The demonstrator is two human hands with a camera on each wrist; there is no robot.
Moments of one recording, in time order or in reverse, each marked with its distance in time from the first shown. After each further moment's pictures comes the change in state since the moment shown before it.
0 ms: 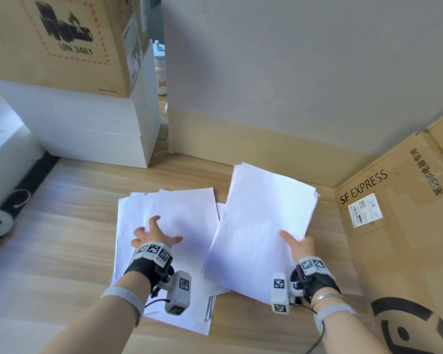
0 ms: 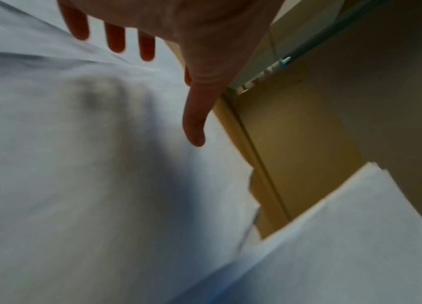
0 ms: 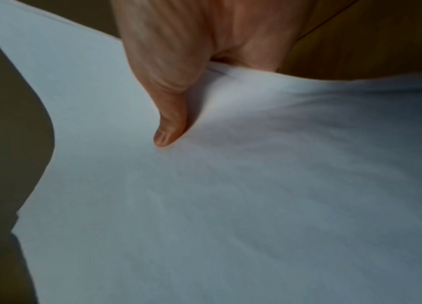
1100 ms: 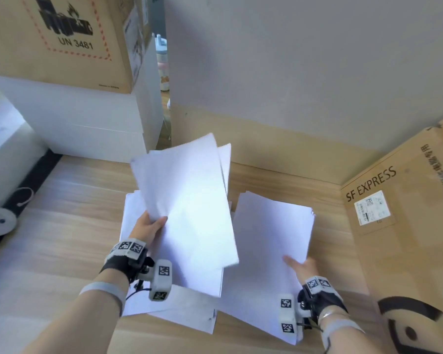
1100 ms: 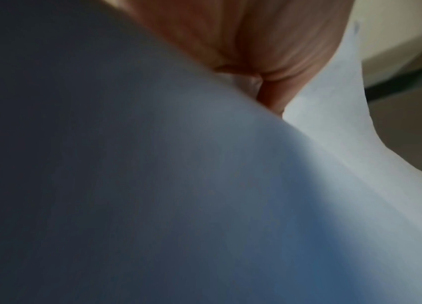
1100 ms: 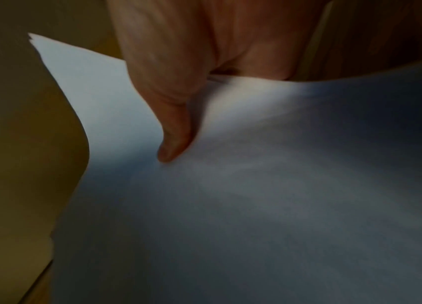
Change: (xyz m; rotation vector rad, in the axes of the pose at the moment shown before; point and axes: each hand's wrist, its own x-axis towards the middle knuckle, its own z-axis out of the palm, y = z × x) left_hand 0.025 -0.017 -0.023 -0.671 -0.172 0.320; right_hand 0.003 0.063 -0.005 -0.095 -0.095 0.163
